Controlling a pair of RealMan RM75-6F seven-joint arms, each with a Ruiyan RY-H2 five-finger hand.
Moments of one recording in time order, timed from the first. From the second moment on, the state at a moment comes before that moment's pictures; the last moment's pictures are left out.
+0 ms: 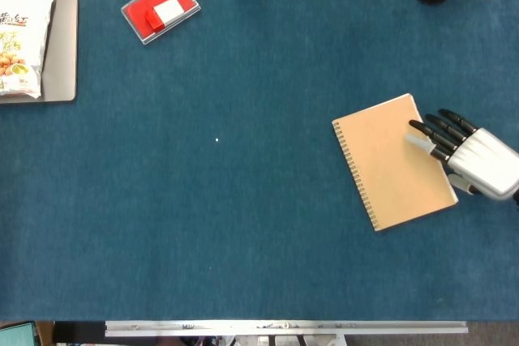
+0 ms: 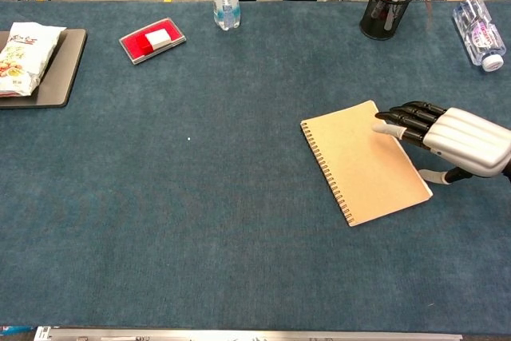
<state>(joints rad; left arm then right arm) -0.01 -1.11 -0.07 -1.57 1.48 1.57 -0.08 0.40 -1.76 -0.26 -0.36 -1.90 1.49 0.40</state>
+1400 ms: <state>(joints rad) 0.00 -1.10 -0.07 -1.57 1.48 1.58 -0.09 0.40 -1.83 -0.26 -0.32 -1.88 1.54 0.50</state>
